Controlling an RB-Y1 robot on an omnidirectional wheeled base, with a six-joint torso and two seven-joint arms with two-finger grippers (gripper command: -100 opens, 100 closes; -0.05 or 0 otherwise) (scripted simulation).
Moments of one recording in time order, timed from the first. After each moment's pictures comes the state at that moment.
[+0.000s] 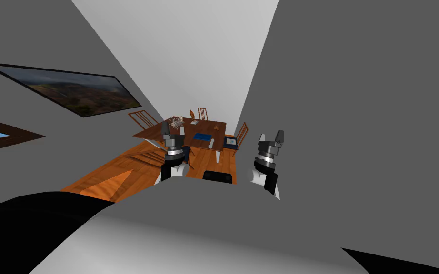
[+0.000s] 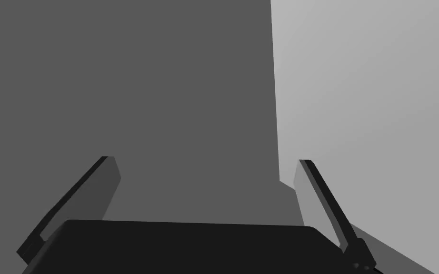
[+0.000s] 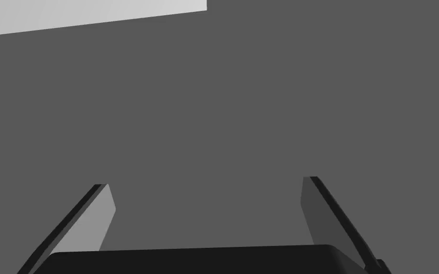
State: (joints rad) left arm 0.54 0.04 -0.03 -2.26 0.10 -0.61 -0.10; right arm 0.45 0.03 0.02 -2.24 -0.12 -0.47 0.10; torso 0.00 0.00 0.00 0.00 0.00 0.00
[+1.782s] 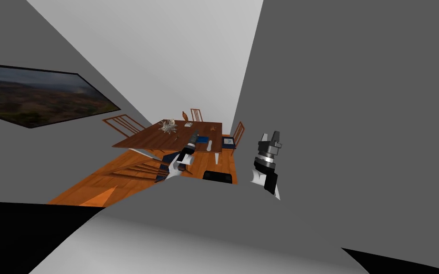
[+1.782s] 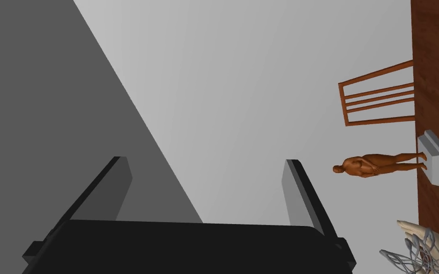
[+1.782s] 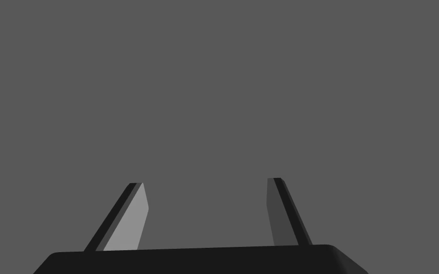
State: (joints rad) left arm 0.20 0.22 -0.05 -1.81 0.16 -0.21 -0.35; right arm 0.45 0.03 0.02 -2.24 -0.12 -0.47 0.10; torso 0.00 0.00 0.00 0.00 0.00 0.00
